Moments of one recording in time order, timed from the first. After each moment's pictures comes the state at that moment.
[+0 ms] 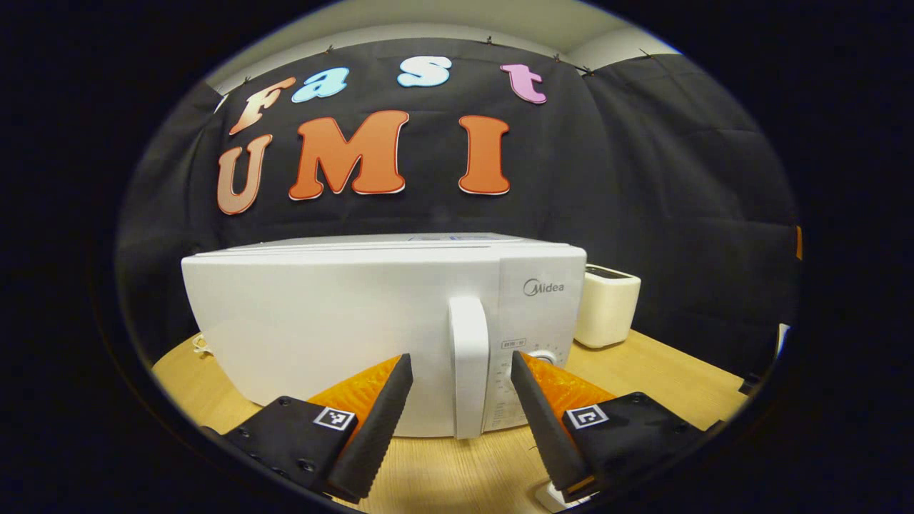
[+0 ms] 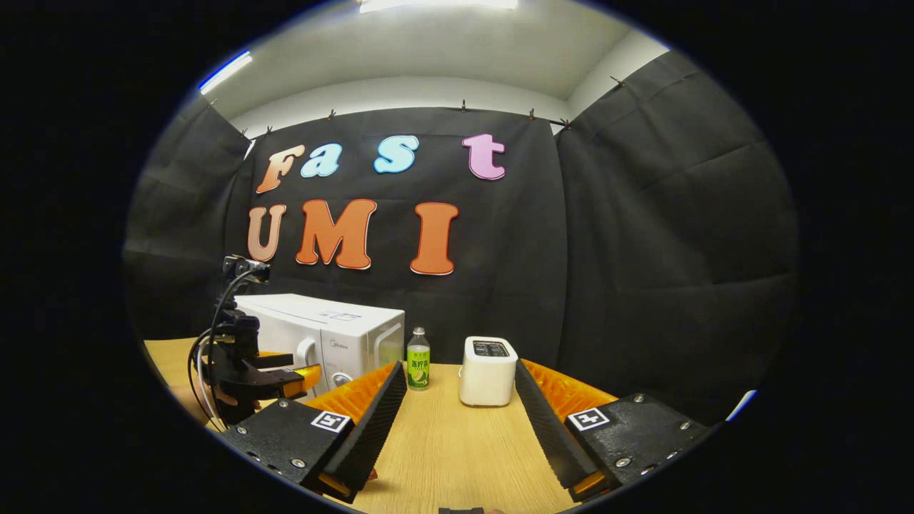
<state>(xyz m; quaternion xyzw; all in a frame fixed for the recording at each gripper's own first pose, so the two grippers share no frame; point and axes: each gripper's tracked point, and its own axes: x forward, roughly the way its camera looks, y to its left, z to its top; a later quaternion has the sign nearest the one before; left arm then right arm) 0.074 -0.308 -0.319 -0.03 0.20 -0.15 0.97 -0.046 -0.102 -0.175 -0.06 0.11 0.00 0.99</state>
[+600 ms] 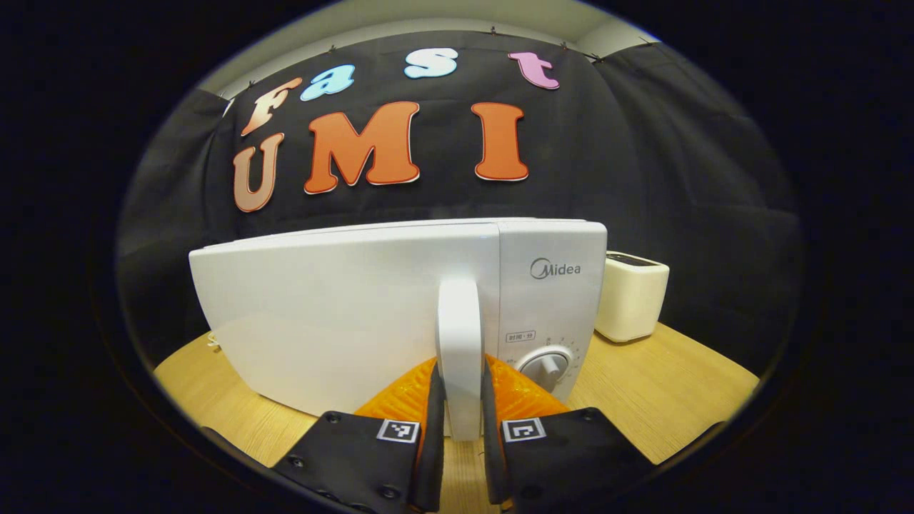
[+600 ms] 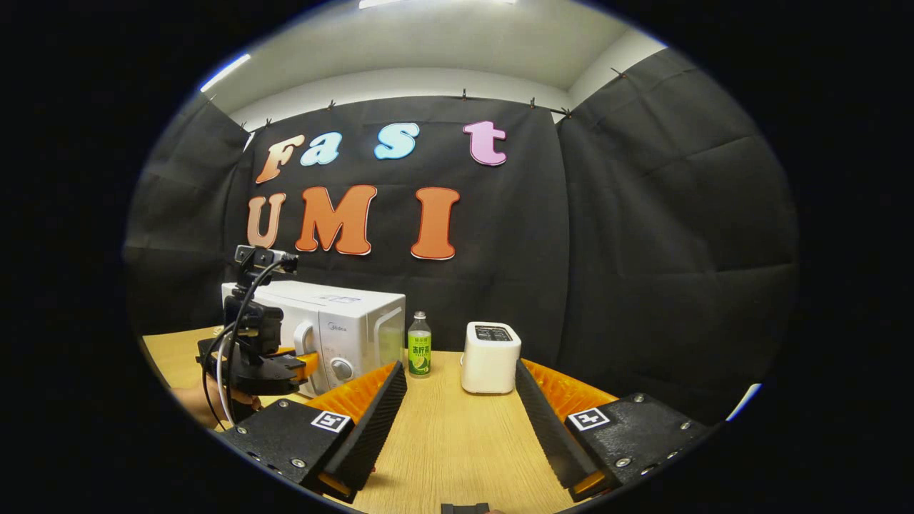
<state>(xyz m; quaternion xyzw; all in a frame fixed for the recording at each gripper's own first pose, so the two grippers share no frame) 0.077 -0.318 -0.325 -0.01 0.20 -0.11 0.97 -0.049 -0.099 -0.197 -0.07 0.13 0.00 0.99</state>
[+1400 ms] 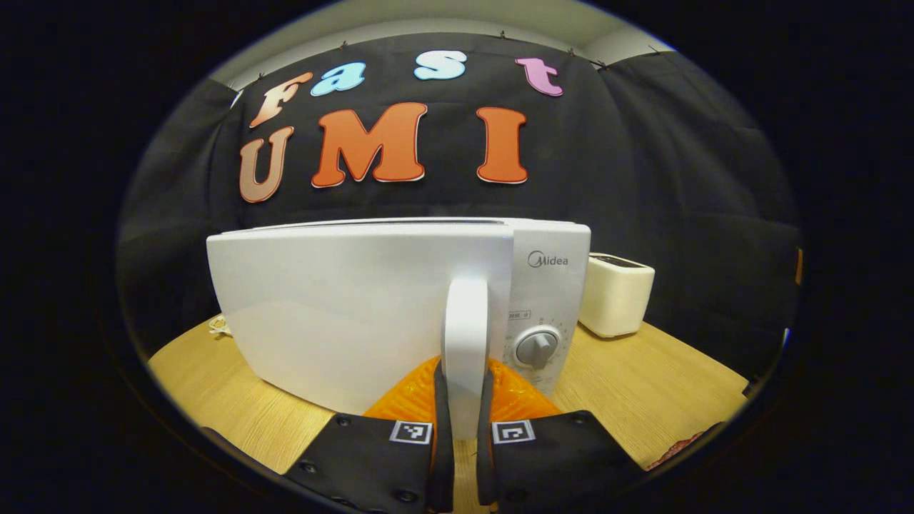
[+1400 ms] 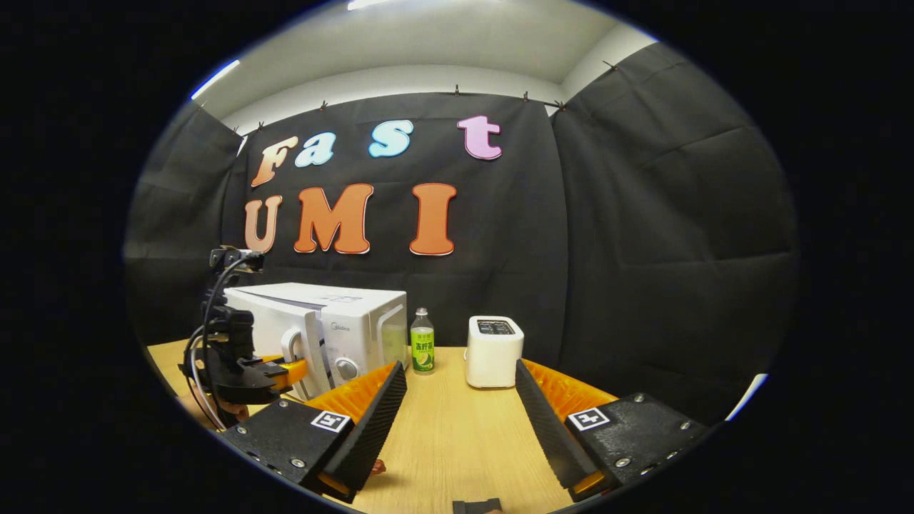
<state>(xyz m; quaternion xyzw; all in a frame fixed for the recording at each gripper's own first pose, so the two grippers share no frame) 0.028 -0.299 -0.316 -0.03 0.21 -0.12 0.97 -0.054 -0.085 -0.202 -0.03 0.15 0.00 0.99</state>
